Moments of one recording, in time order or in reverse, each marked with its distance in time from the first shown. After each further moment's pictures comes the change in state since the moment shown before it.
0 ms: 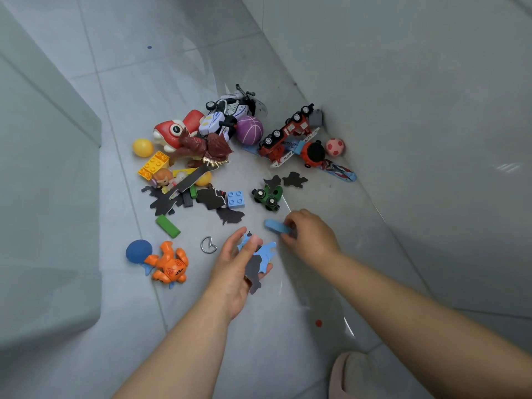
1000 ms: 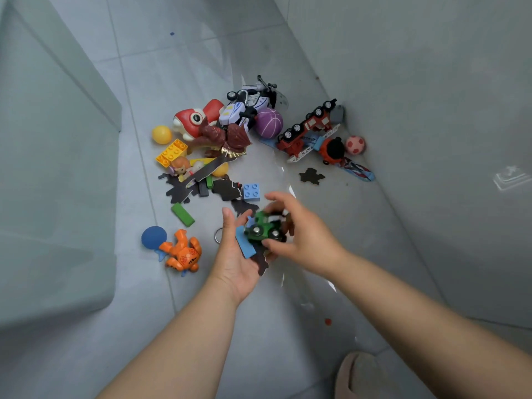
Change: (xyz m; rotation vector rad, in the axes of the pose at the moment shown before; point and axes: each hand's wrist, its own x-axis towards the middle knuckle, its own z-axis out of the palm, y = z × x) left_hand 0.001 0.020 0.000 -0.301 -0.054 -0.072; right_hand -0.022 -0.049 -0.023 0.483 -0.146 -0.276
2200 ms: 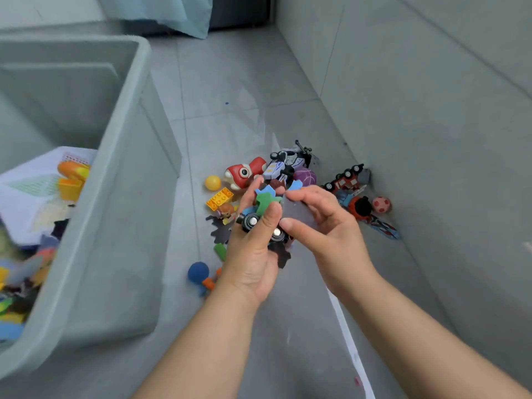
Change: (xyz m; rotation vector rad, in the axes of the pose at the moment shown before) left_hand -0.059 0.072 0.056 0.091 -0.275 0.522; right_hand 0.010 -0.110 -0.017 0.650 0.285 -0.221
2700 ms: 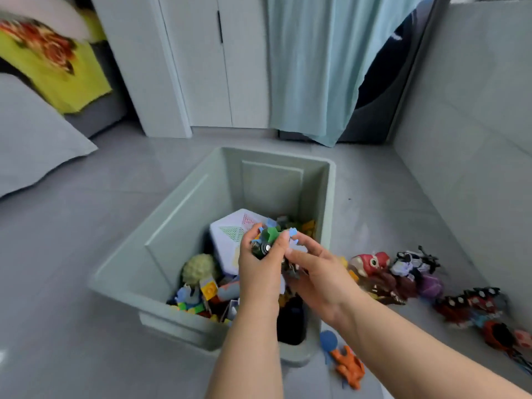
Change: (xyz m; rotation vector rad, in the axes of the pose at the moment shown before) left_hand -0.077 0.219 -0.099 0.308 0.574 0.414; right_hand 0.003 -0.076 0.262 0.487 -0.408 0.500
